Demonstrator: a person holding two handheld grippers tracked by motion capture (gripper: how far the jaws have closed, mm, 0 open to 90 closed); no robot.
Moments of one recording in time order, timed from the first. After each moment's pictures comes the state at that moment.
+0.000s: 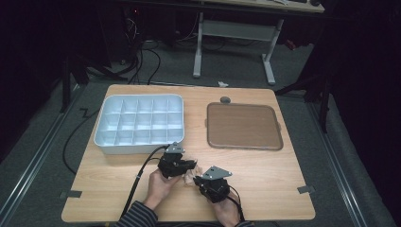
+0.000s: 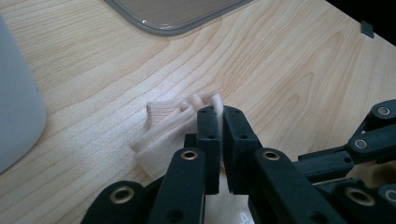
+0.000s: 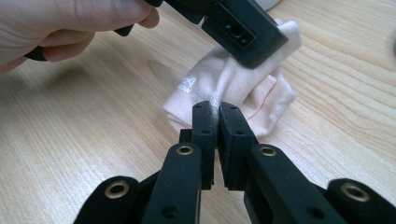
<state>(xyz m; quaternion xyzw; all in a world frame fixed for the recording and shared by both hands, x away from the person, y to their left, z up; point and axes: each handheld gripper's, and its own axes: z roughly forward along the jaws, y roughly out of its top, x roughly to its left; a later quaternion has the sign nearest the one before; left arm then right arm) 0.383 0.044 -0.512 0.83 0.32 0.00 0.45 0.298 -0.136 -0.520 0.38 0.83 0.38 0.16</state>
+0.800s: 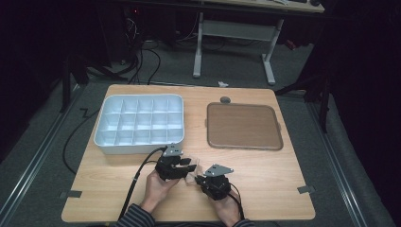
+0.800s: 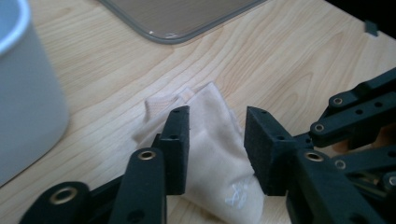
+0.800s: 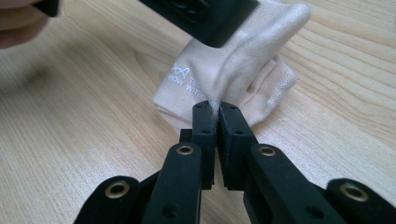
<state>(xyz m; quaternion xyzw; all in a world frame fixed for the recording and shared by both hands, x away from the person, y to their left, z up) 0.368 0.053 -0.500 0.83 0.32 0.04 0.45 0.308 -0.143 -0.528 0.40 0.82 0.38 0.13</state>
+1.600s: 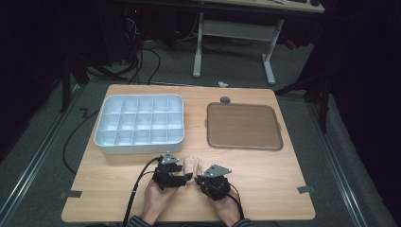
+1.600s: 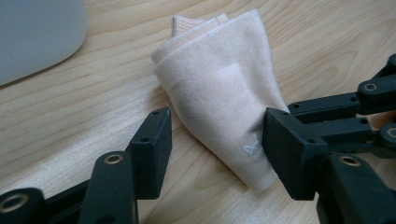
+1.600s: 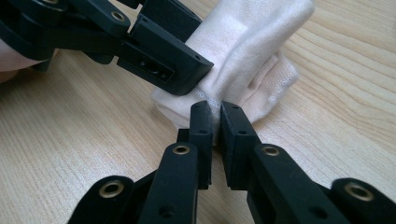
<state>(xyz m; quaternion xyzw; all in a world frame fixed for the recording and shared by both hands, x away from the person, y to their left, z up) 0.353 0.057 -0.528 0.82 0.40 0.03 0.42 0.308 -0.141 -0.529 0.39 0.83 0.37 0.15</state>
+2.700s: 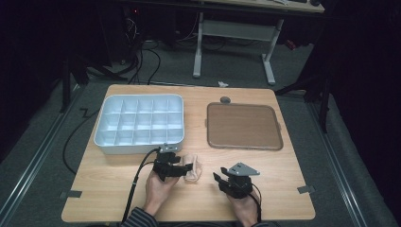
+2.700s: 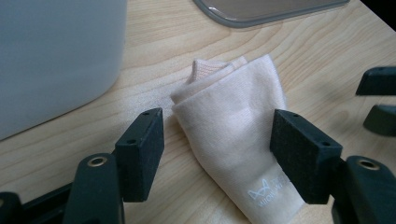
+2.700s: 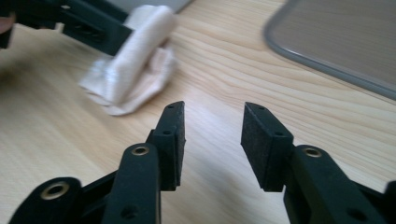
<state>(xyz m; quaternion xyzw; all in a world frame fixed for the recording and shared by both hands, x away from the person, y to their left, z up) 0.379 0.058 -0.520 0.79 0.43 0.02 0.43 0.299 -0.204 -0.513 0.45 0.78 0.39 0.20</state>
